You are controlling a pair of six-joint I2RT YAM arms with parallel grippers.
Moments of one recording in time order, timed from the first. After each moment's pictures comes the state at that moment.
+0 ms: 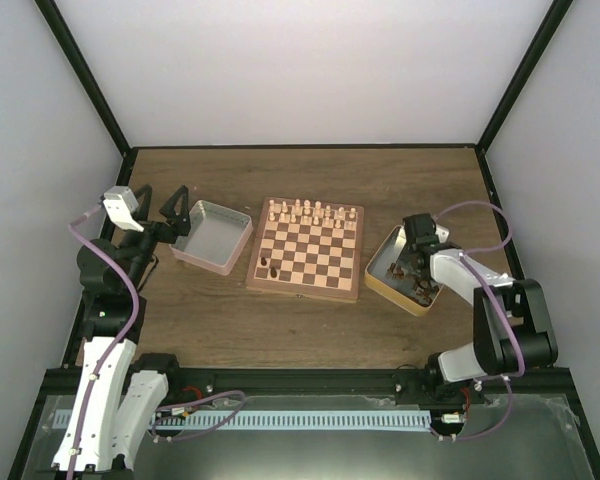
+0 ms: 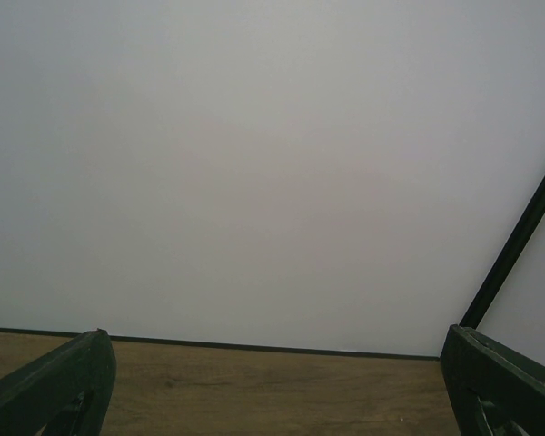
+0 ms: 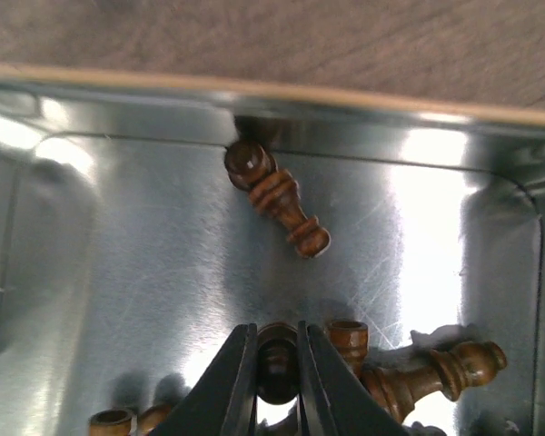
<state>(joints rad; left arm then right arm) -0.03 0.62 0.68 0.11 0.26 -0.39 0.17 1.44 0.70 -0.37 0.29 0.63</state>
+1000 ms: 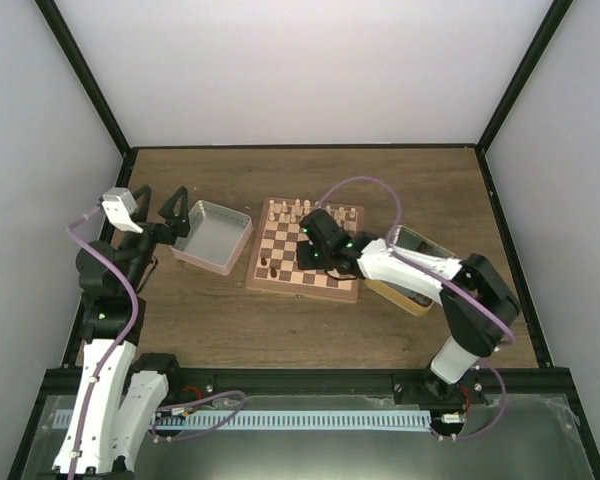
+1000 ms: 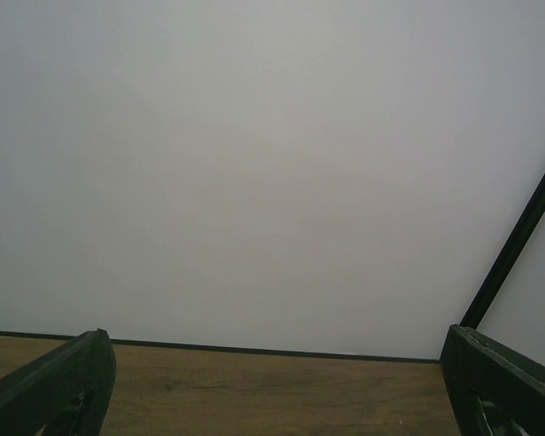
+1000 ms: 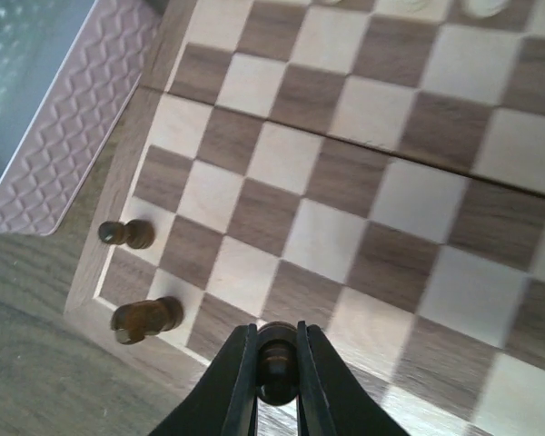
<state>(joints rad) -0.03 0.61 0.68 0.11 0.26 -0.40 0.79 1.61 1.07 -0.36 0.06 0.64</state>
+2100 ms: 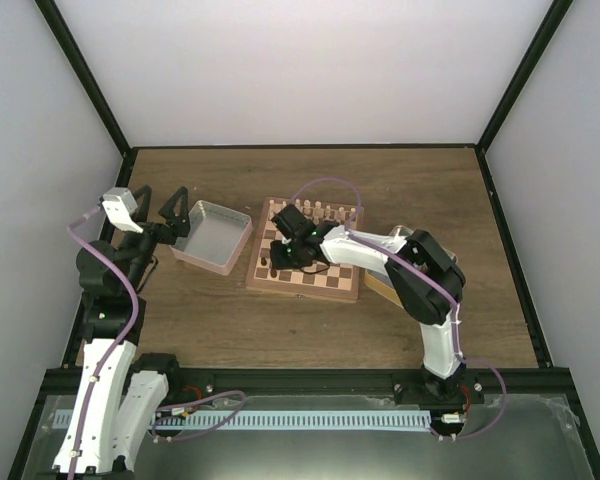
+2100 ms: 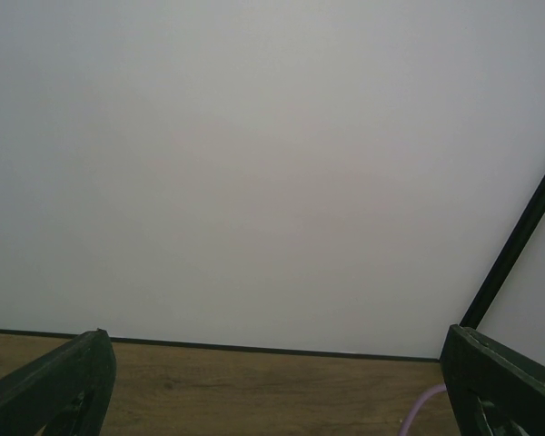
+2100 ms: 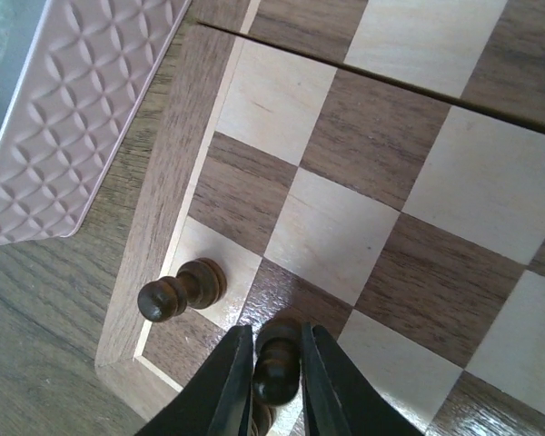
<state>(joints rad) -0.03 0.61 0.68 0.11 0.26 -0.40 0.84 1.96 1.35 -0.39 -0.13 0.66</state>
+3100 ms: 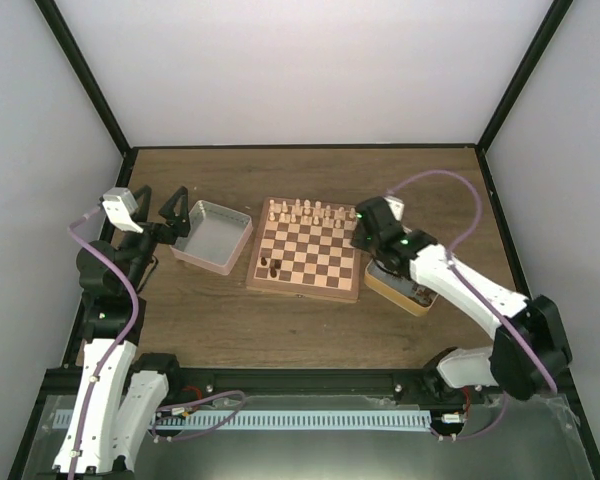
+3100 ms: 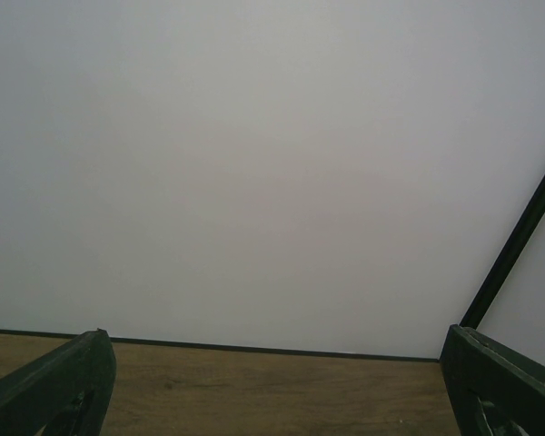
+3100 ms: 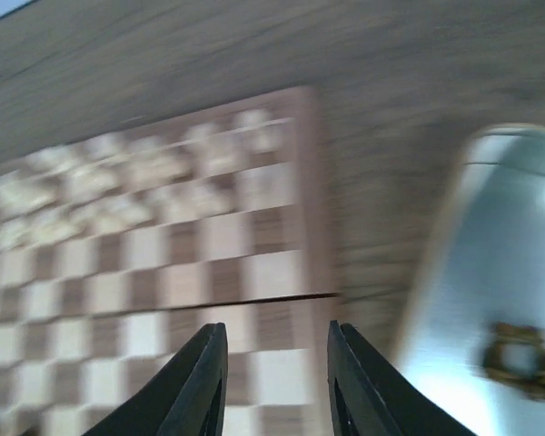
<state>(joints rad) -0.03 0.61 0.68 0.11 0.26 -0.40 0.64 1.37 1.01 -0.46 0.29 0.76</state>
